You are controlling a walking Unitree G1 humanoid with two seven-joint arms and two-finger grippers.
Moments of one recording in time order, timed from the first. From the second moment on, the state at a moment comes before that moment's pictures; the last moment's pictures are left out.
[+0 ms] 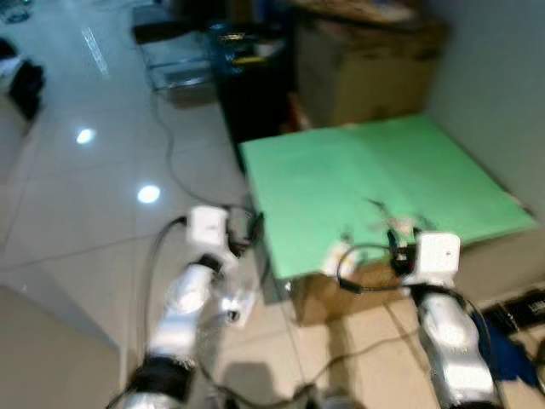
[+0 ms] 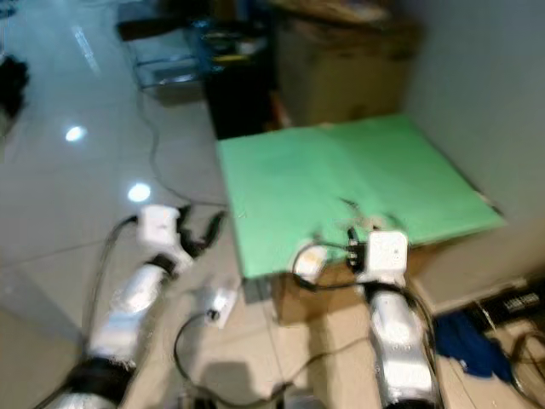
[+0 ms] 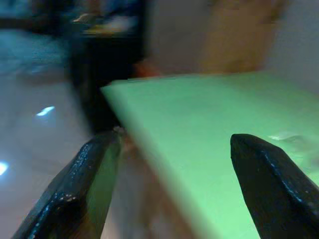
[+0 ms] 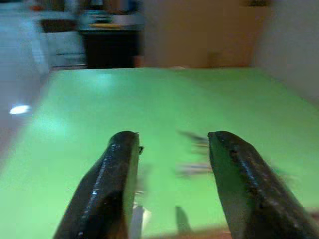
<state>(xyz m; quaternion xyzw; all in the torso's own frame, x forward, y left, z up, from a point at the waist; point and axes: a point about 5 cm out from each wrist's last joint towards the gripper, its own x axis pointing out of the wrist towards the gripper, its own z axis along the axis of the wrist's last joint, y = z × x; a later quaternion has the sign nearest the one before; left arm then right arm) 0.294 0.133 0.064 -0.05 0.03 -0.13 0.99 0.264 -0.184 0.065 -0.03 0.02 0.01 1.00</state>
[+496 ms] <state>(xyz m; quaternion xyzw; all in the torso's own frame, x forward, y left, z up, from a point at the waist) 0.291 0.120 0.068 -0.05 0.02 -0.16 0.99 0.264 -0.194 0.054 -0.02 0.06 -0.01 1.00</state>
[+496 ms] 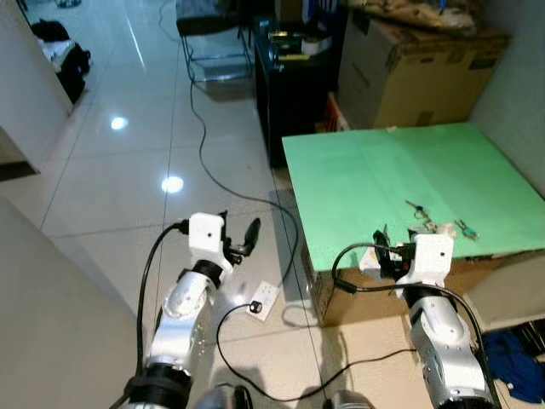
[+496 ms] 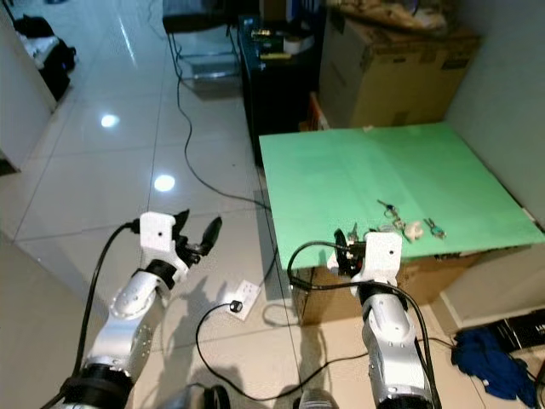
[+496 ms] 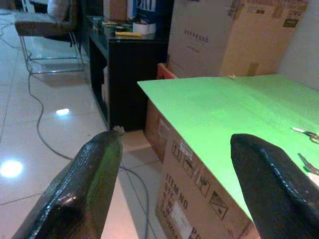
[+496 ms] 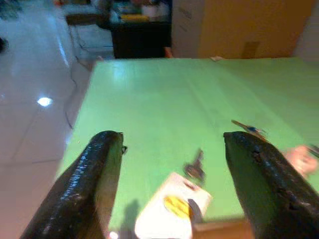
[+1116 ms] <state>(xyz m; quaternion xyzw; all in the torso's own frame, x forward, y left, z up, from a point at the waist) 0.292 0.106 0.069 -0.04 0.02 -0.17 0.98 0.268 -0.204 0.056 -0.05 0.06 -0.04 1.00</state>
